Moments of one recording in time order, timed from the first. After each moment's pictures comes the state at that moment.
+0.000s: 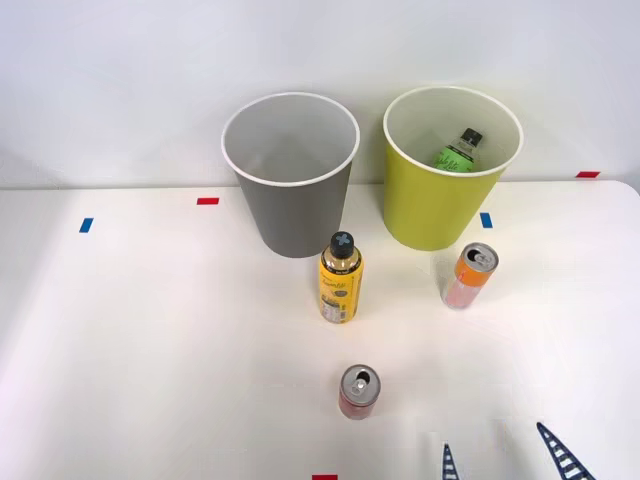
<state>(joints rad) 1.07 -0.21 0.35 -2.04 0.04 -0.54 1.89</state>
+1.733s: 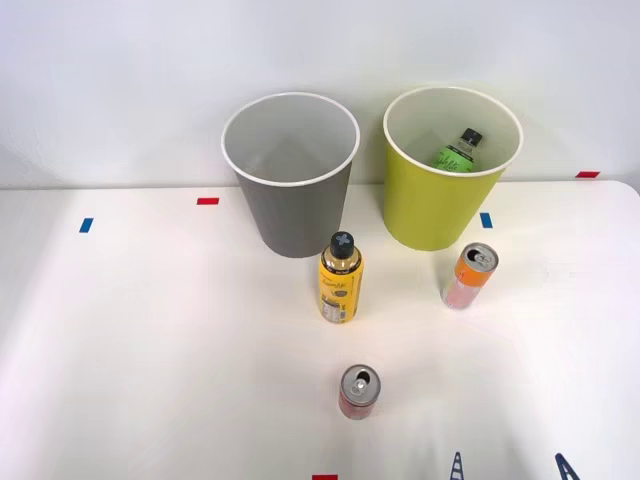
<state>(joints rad) 1.00 -0.15 0.41 -1.77 -0.16 -0.90 1.96</state>
